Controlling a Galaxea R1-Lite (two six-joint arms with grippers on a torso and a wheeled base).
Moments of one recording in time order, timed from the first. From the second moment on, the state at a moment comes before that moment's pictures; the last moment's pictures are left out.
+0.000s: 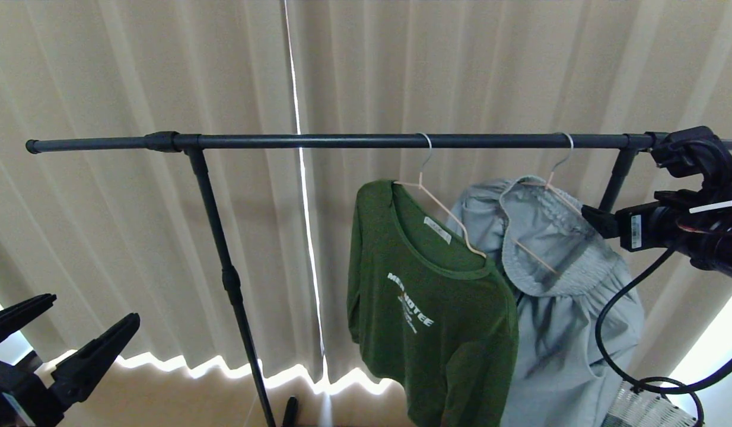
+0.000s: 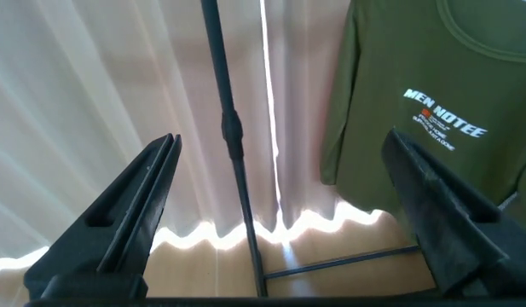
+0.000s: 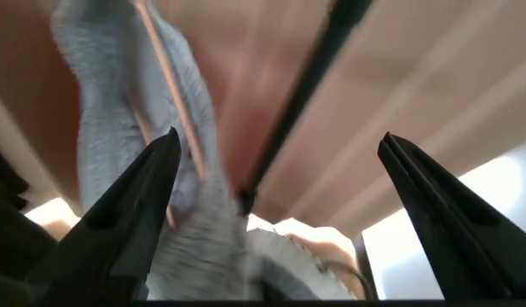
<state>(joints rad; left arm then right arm) -0.23 0.86 -0.24 -0.51 0.07 0.10 0.12 1.48 -0.77 -0.47 -0.22 -0.17</state>
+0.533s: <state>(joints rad) -0.18 0.87 -0.24 -0.51 0.08 0.13 0.12 1.45 -0.65 -0.79 -0.16 -0.18</state>
